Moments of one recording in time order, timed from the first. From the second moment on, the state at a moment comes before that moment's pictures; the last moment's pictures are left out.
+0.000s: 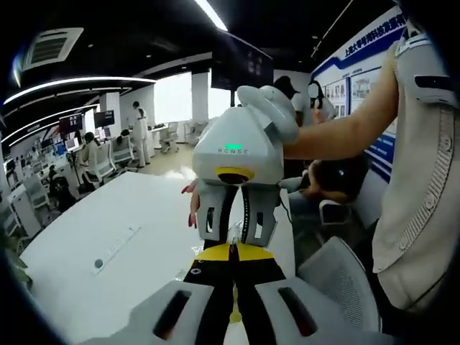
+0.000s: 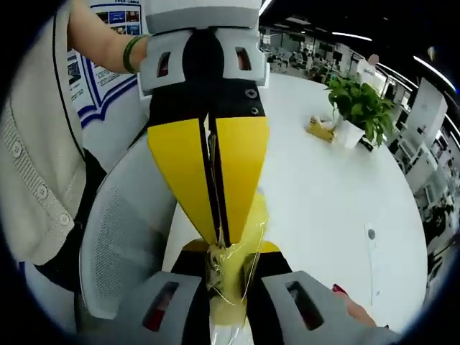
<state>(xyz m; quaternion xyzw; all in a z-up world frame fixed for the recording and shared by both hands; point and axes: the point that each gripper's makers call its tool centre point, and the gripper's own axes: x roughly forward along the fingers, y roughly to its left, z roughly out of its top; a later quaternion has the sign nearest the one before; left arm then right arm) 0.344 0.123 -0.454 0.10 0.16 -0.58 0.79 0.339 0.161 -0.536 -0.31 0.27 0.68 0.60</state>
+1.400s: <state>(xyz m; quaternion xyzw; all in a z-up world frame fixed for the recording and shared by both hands) 0.320 0.122 -0.447 0.11 0.16 -0.58 0.79 0.318 0.157 -0.532 -0.33 0.28 0.69 0.58</state>
